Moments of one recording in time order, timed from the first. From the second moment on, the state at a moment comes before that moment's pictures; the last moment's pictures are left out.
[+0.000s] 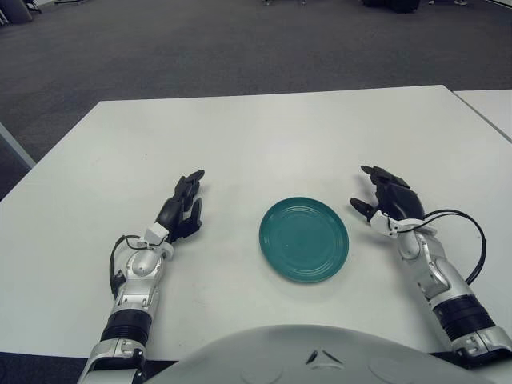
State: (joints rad) left arm 0.04 0.24 0.06 0.48 -0.01 -0.54 -0.24; right arm 0.01 -0.47 0.24 0.12 -0.68 0.03 -0.20
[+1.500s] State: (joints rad) left arm 0.03 0.21 0.04 0.48 0.02 -0.54 -0.20; right arm 0.02 -0.48 0.24 -0.01 -0.72 0.04 -0.08
